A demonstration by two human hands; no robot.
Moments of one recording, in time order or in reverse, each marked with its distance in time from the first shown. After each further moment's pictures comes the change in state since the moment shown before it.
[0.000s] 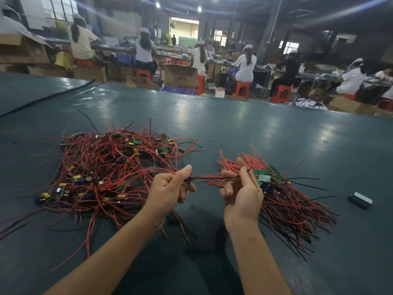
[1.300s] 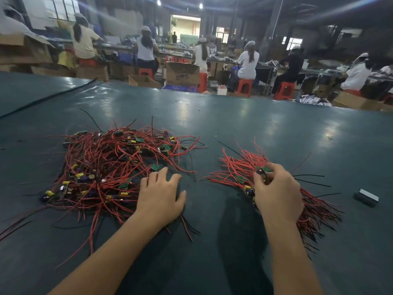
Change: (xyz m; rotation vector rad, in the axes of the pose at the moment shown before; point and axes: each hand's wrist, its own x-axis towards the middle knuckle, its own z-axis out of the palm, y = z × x) left_hand 0.002 -0.023 -0.025 1.513 -0.033 0.115; right_hand 0.023 -0.040 -0.041 -1.546 0.252 -0.441
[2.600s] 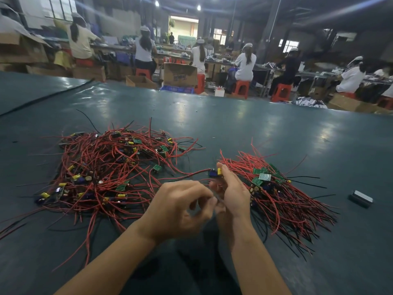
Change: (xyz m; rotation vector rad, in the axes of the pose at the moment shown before) left_hand -0.020 0.029 -0.034 -0.634 0.439 0.711; right_hand -0.044 -0.057 0.023 1.292 -0.426 0.562
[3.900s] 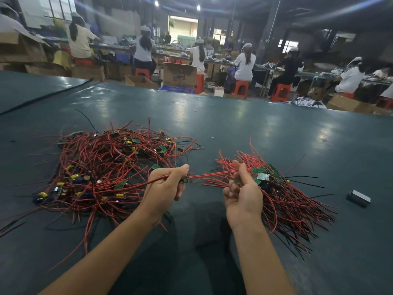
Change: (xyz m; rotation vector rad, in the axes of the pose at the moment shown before) left_hand 0.007 -0.025 0.003 -0.638 0.237 -0.819; right_hand 0.021 -0.008 -0.015 0.261 0.071 -0.011
